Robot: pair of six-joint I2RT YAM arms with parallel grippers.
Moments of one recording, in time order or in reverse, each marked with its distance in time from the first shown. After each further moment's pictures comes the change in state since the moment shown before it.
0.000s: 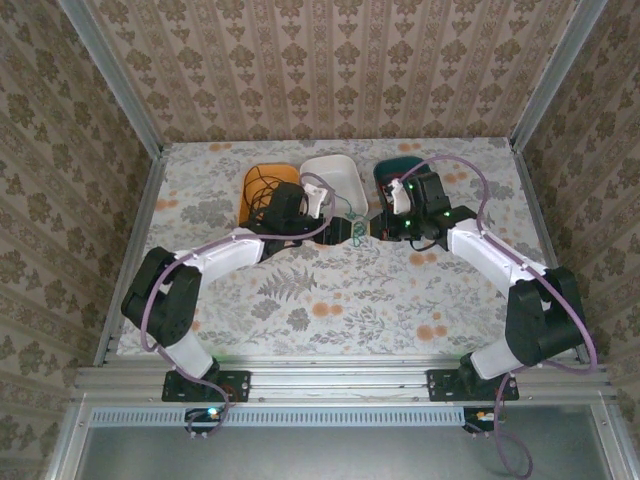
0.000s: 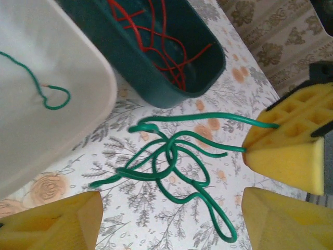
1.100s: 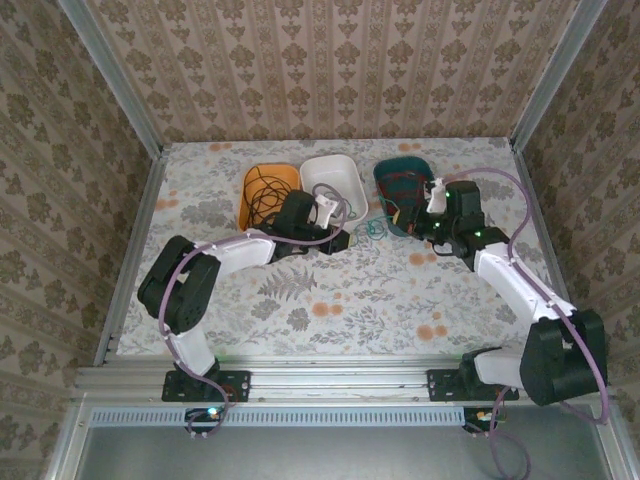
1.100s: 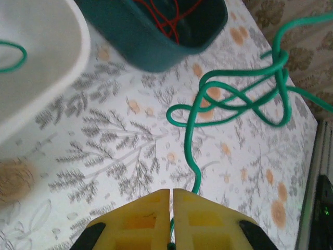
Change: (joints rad) left arm -0.020 0.103 -0.006 0.009 0.085 0.063; right arm -0.154 -0.236 -0.197 0.159 0.086 0.248
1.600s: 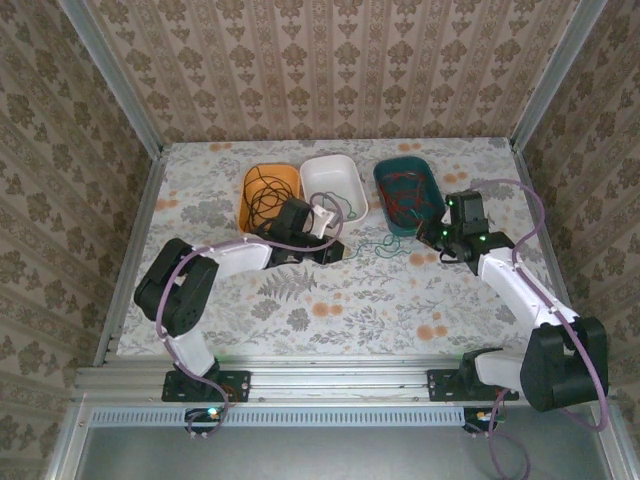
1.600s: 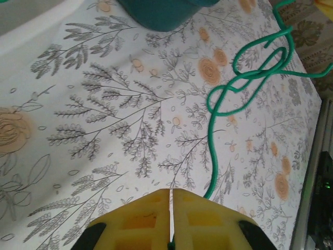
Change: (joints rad) left arm 0.015 -0.021 -0.064 -0.036 0.015 0.032; right arm -0.044 -0.020 -0.027 -0.175 0.306 0.030
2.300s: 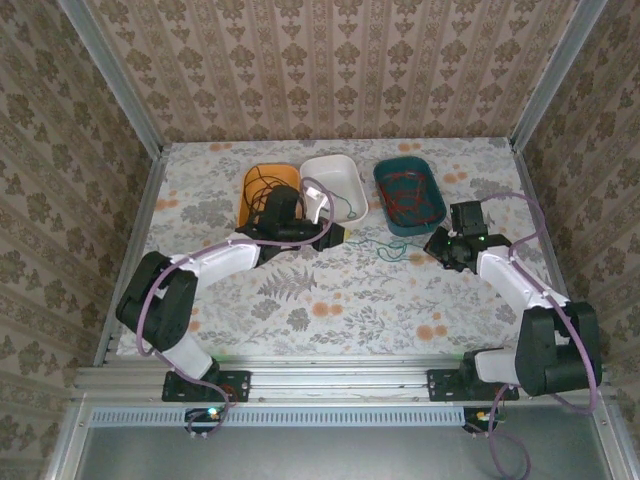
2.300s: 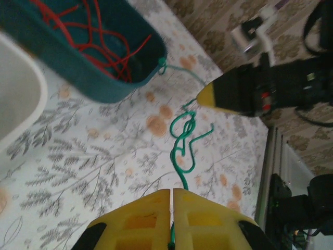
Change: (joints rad) left arm 0.023 -0.129 0.010 0.128 0.097 -0.070; right arm -0.050 0.076 -0.055 -0.063 0.069 0.024
